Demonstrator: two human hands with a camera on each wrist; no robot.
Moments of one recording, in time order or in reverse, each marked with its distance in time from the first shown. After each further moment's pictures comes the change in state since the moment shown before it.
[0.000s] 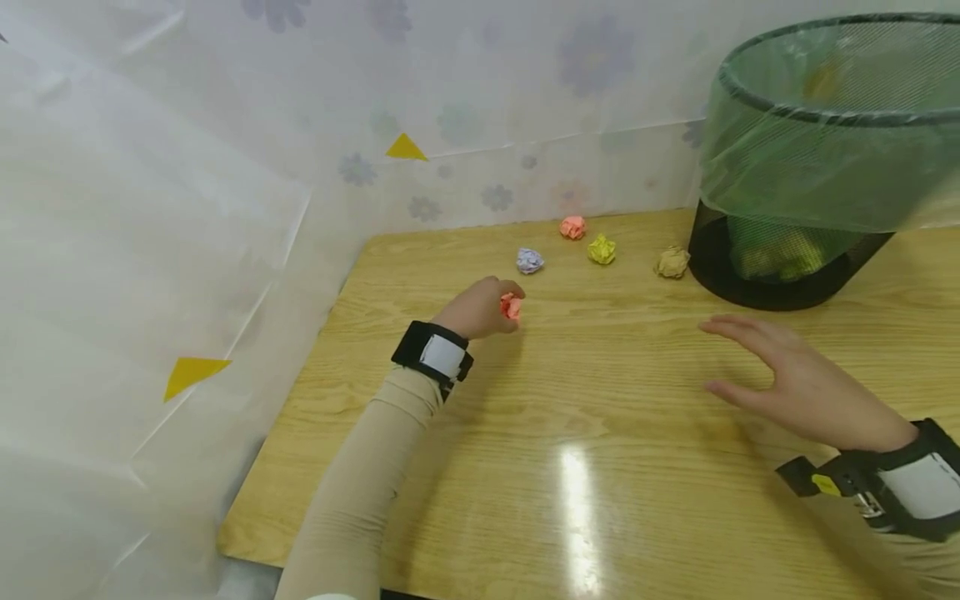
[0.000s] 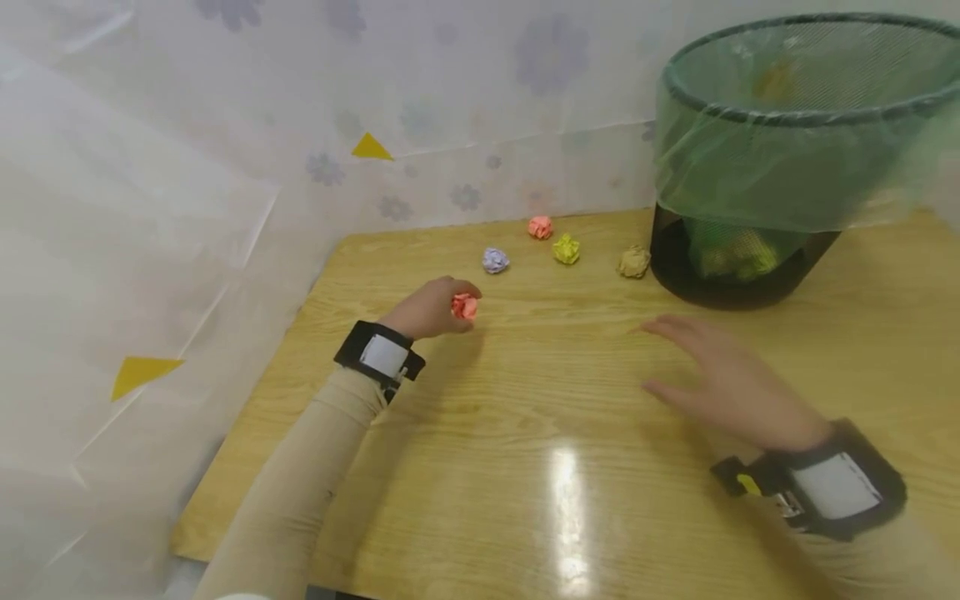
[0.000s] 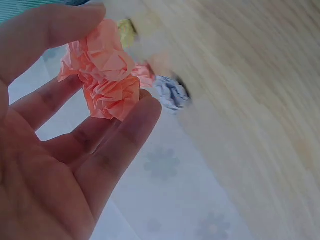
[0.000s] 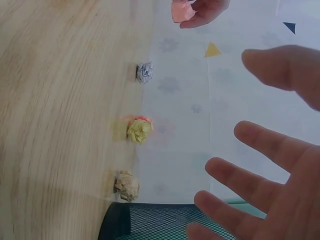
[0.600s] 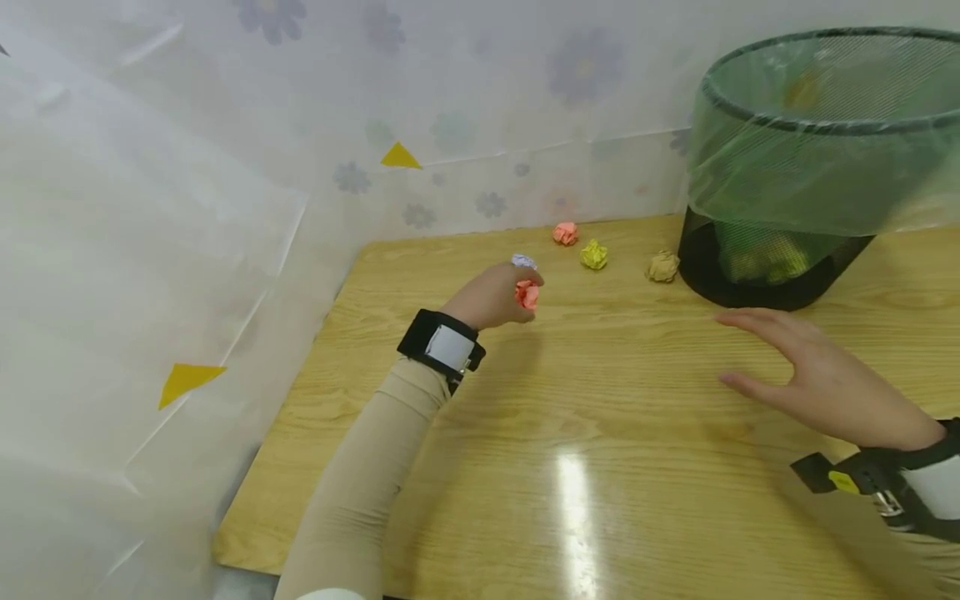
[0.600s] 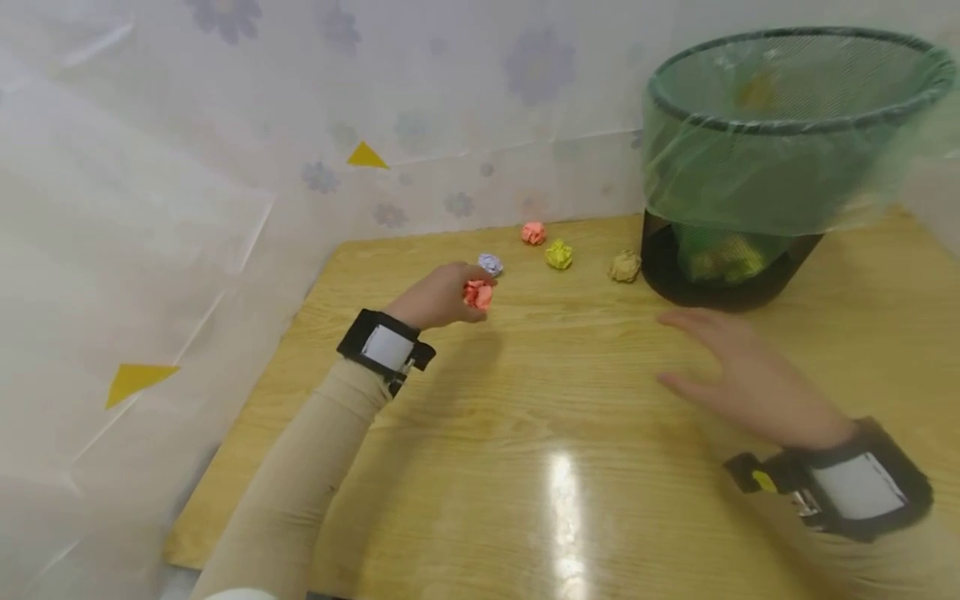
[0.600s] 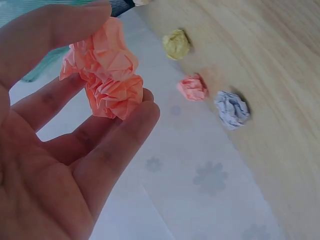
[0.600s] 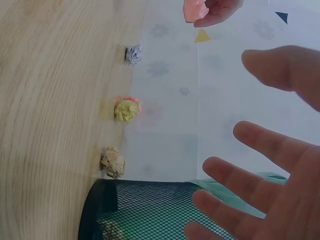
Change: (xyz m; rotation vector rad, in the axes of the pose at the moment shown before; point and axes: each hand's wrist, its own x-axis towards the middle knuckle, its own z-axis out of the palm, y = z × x) left_hand 0.002 0.039 -0.022 0.018 0.028 0.095; right_hand -0.011 -0.001 -0.022 0.005 0.030 0.053
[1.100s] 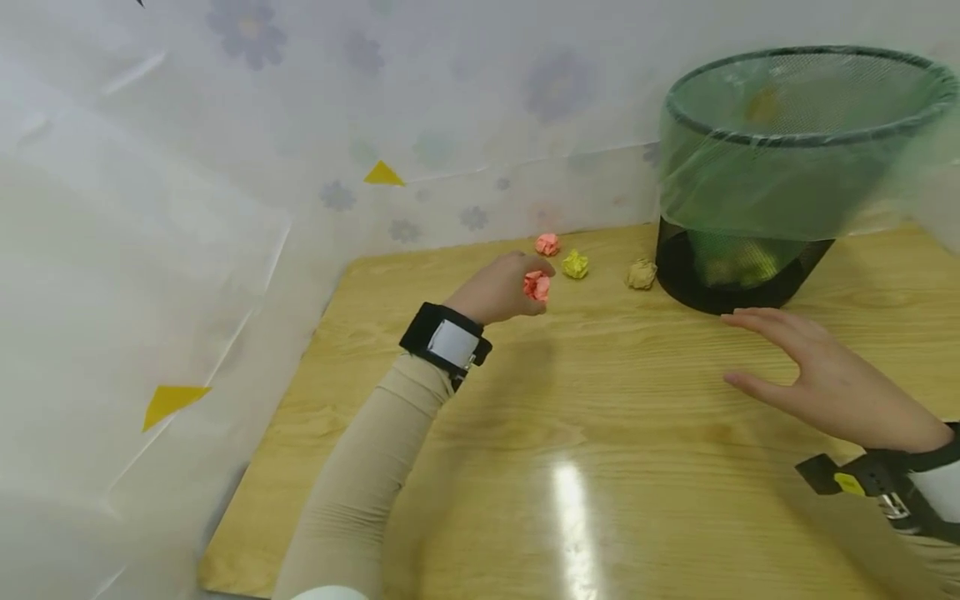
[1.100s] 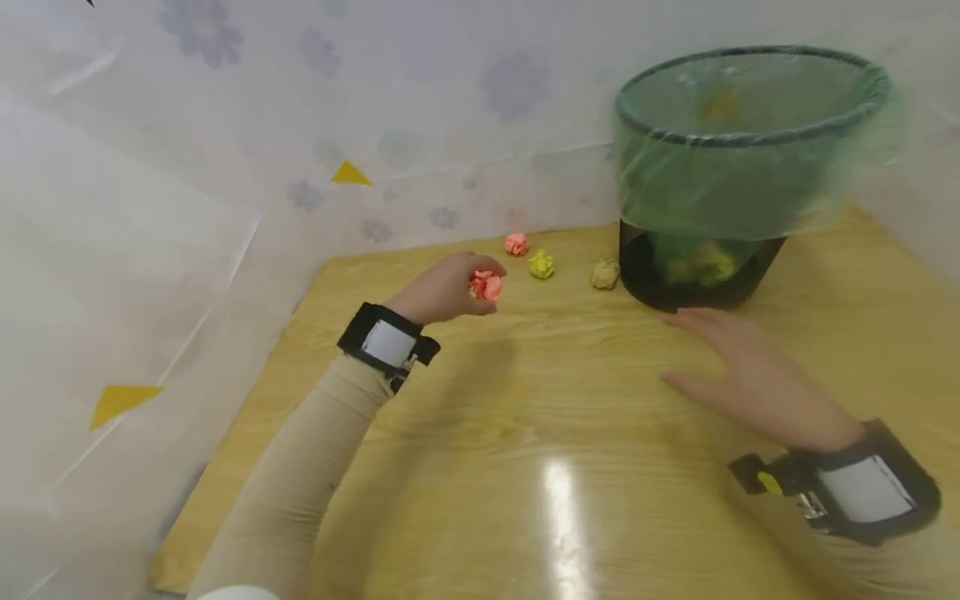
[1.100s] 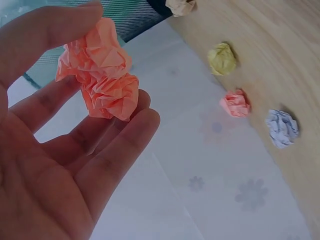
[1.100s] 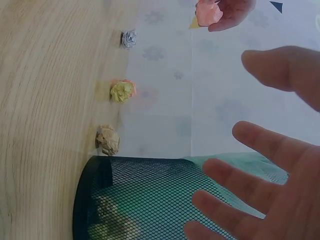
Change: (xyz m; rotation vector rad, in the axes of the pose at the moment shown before) left_hand 0.011 0.036 -0.018 0.040 0.029 0.114; right_hand -0.018 0.009 -0.015 -0.039 -0.006 0.103
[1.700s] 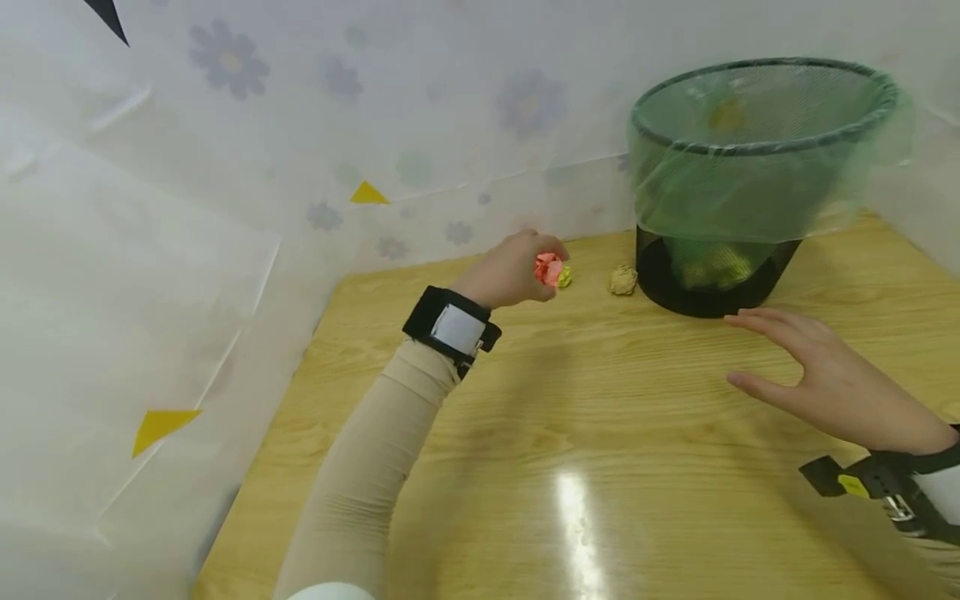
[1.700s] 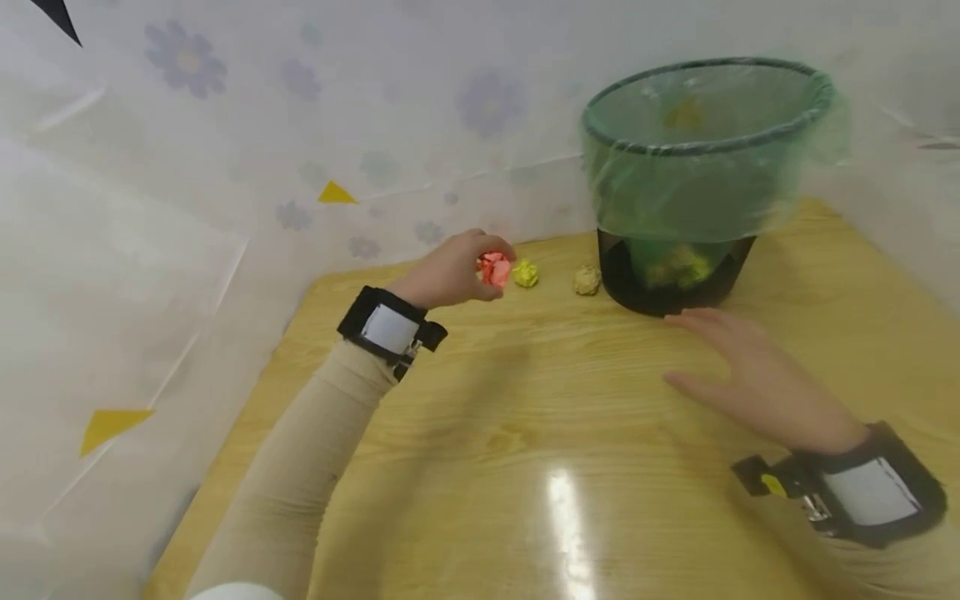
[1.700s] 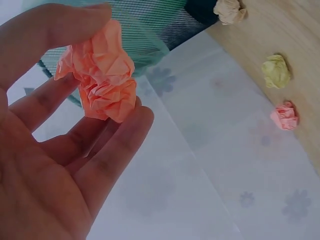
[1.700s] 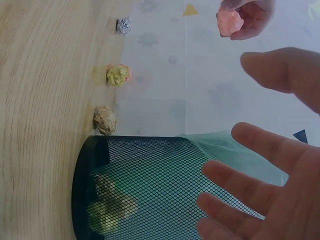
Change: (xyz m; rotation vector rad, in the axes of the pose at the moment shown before) left_hand 0.015 0.044 -0.026 0.034 0.035 0.098; right_hand -0.019 0.008 -0.011 0.032 0.071 0.012
